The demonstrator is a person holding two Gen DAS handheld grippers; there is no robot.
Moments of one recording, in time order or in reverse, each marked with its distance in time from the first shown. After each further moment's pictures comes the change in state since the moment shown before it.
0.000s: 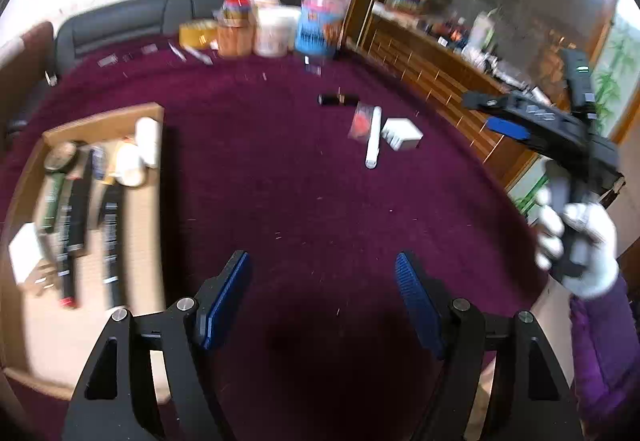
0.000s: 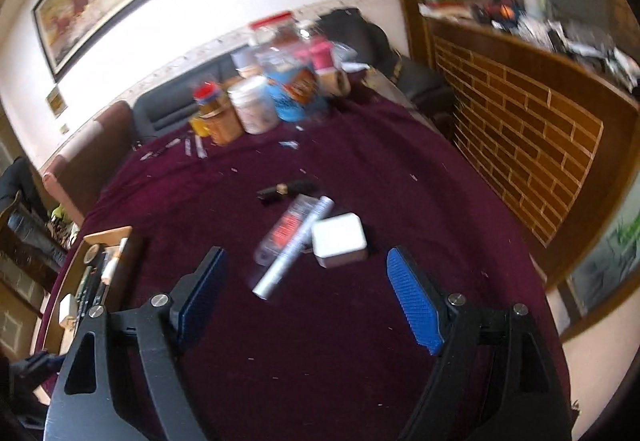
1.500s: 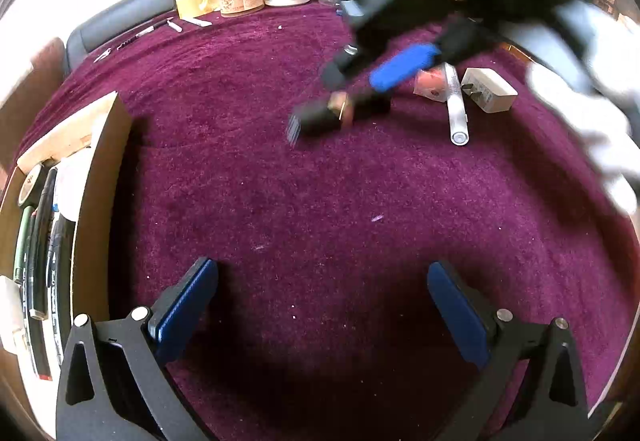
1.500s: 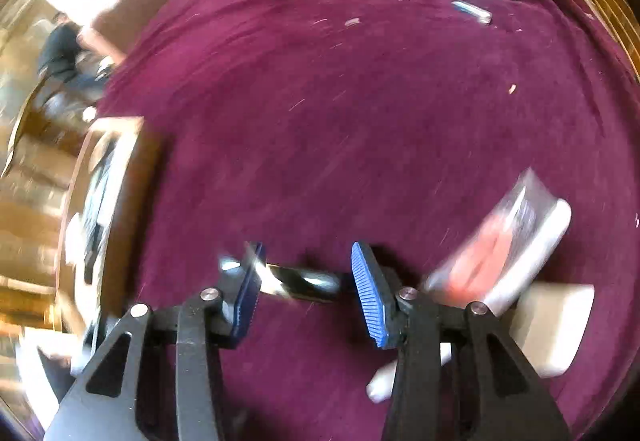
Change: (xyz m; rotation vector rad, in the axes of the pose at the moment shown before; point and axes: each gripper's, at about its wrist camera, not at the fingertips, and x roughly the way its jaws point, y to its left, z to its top) left arm 0.106 -0.001 0.020 0.073 0.111 0.224; right arm 0.172 0.102 0.014 -0.266 0.614 0.287
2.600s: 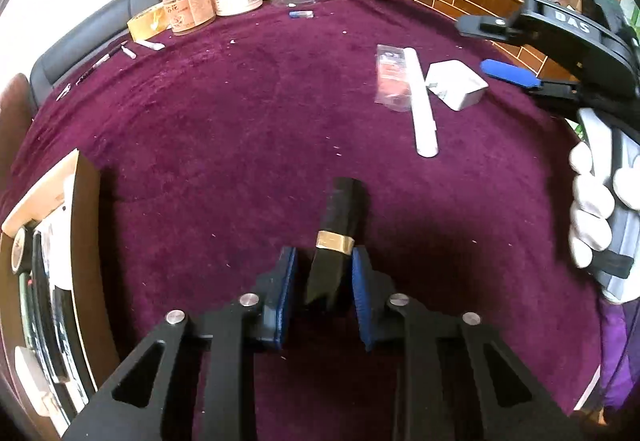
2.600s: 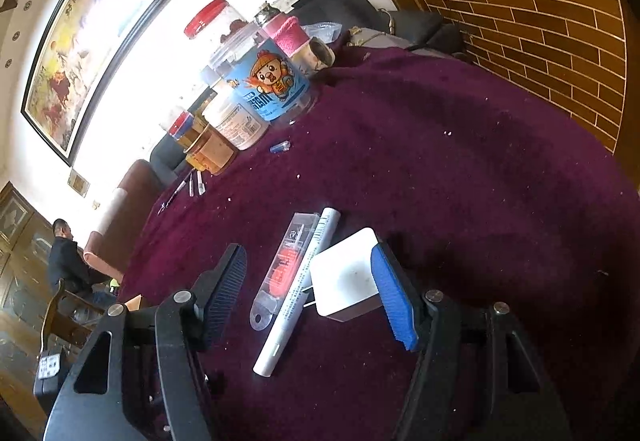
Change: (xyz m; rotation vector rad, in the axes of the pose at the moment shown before) left arm 0.003 -0.014 0.031 0.147 0.045 -0.063; right arm -0.083 -0.109 -0.109 0.498 -0.678 0.004
